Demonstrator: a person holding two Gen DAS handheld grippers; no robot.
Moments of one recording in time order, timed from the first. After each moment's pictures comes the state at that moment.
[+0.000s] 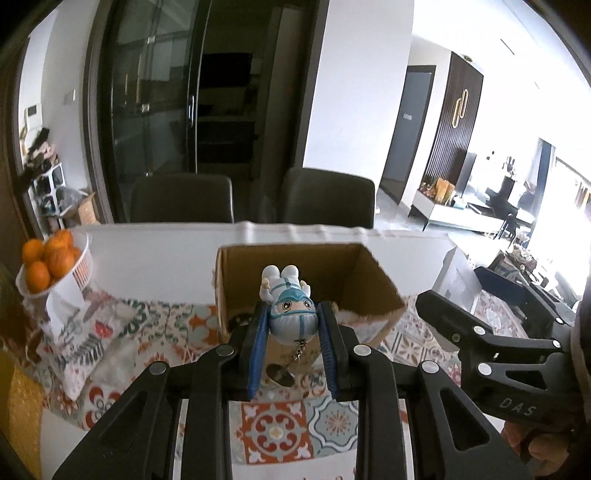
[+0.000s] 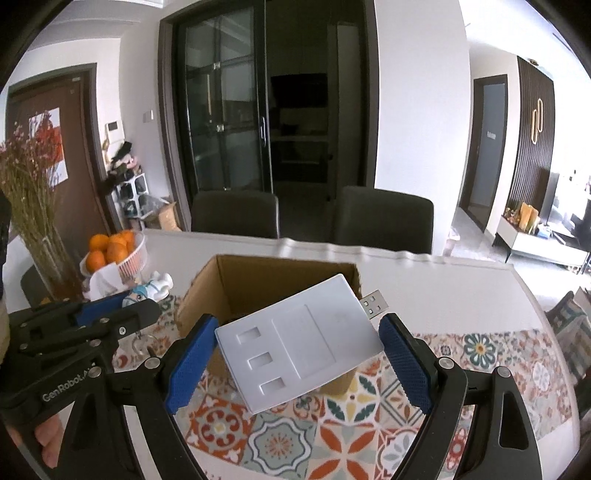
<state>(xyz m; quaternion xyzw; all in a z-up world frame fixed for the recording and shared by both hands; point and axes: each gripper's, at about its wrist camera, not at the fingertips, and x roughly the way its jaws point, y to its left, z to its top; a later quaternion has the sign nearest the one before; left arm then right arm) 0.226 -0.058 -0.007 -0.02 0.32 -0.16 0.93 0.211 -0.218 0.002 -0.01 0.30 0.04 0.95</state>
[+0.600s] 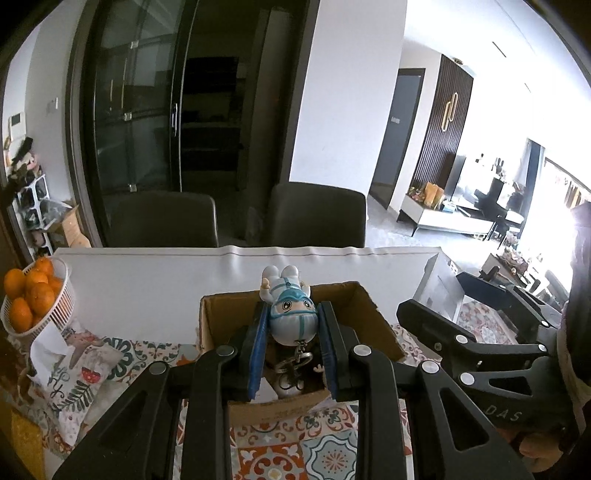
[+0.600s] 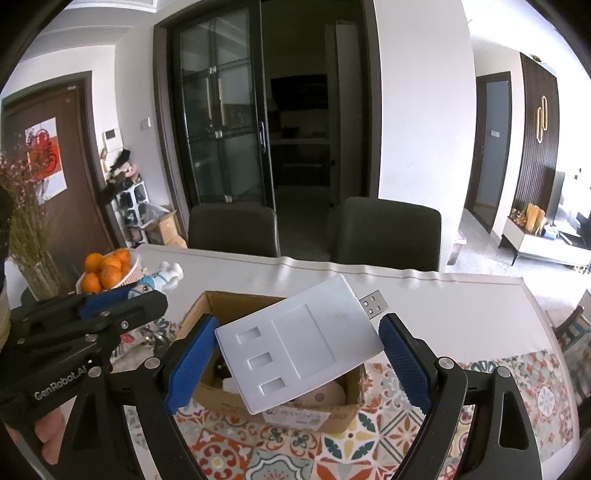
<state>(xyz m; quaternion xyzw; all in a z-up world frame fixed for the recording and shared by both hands) 0.294 -0.068 0.010 -0.02 0.32 -0.19 0.93 0.274 -0.227 0.020 0.00 0.30 0.05 0.95</state>
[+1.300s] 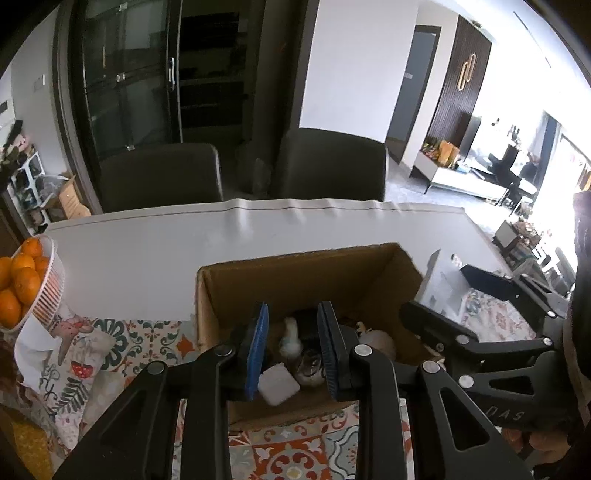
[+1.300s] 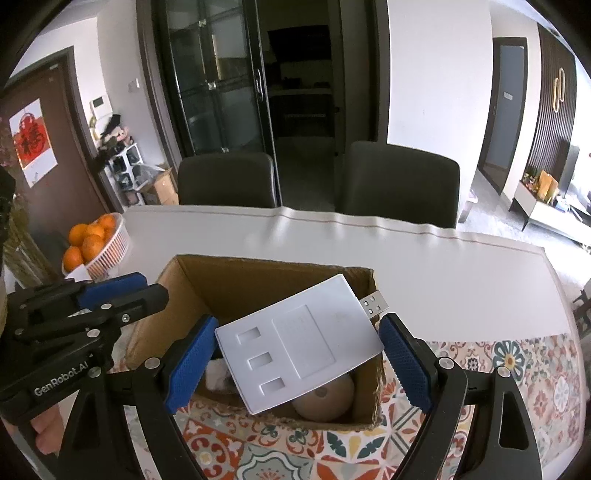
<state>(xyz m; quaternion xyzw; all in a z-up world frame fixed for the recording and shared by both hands) 0.347 -0.079 -0.042 0.01 0.41 -0.17 0.89 0.339 -0.232 -0.035 0.01 0.40 0.06 0.91</state>
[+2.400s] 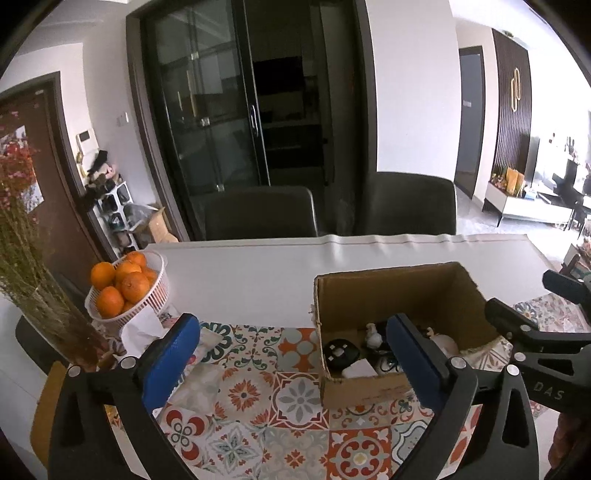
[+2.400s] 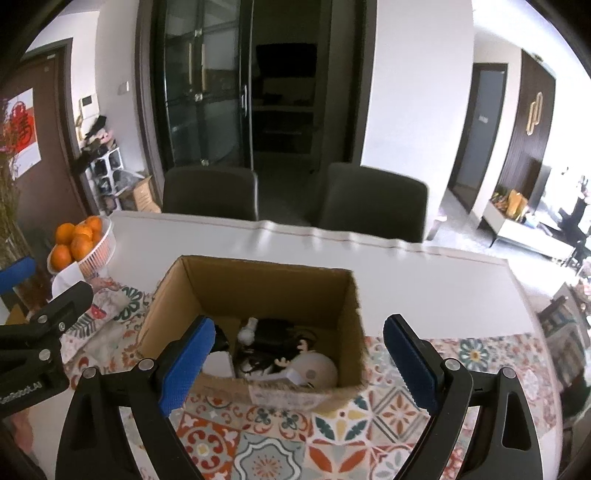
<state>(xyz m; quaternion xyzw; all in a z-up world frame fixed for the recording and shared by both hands) 0.262 -0.029 0.004 0.05 0.32 -0.02 0.95 0.282 -0.208 -0.002 -0.03 0.36 -0.01 0.93</state>
